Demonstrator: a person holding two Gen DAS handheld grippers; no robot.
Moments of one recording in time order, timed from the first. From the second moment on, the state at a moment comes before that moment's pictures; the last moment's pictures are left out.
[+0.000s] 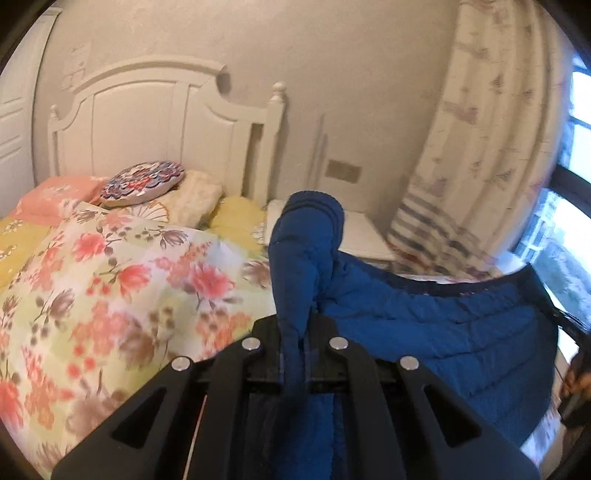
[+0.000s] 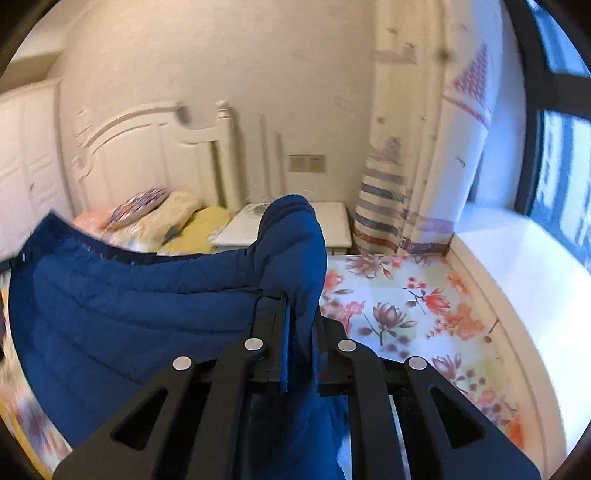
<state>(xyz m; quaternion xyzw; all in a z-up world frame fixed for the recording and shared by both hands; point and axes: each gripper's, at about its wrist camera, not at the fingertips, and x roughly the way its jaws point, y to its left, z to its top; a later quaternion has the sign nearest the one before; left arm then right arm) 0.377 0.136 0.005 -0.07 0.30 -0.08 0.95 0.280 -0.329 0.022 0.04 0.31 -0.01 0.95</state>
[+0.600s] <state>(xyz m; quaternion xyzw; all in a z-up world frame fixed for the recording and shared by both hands) 0.401 0.221 -0.082 -0.25 0.33 0.01 0.91 0.317 -0.368 -0.064 0.16 0.42 0.00 0.89</state>
